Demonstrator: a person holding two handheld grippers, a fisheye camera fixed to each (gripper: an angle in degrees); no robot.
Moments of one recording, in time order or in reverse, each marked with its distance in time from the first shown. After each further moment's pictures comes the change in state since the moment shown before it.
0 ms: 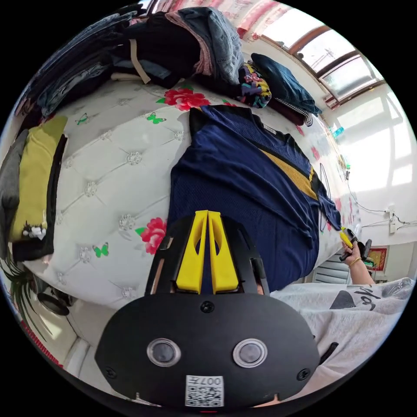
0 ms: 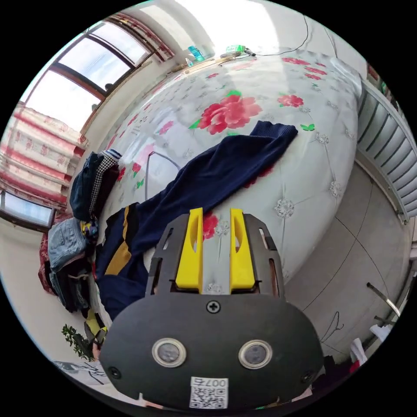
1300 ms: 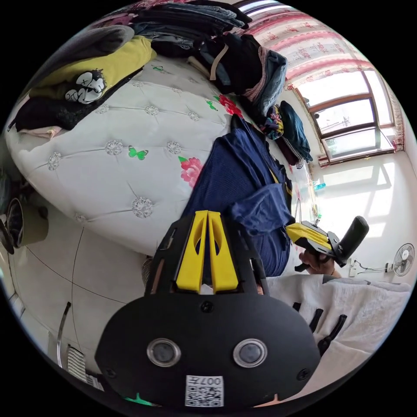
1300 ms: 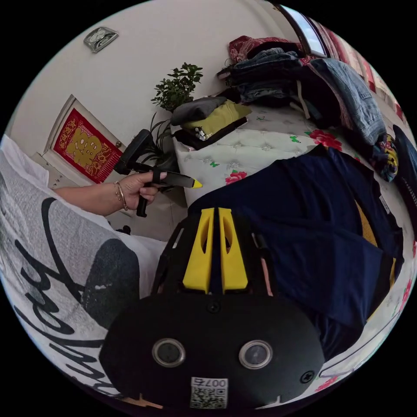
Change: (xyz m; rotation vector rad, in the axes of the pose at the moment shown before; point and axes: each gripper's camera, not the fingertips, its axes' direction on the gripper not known) left arm -0.164 0.199 -0.044 0.148 0.244 -0.307; right arm -0.373 0.510 0.010 -0.674 -0.646 -1.640
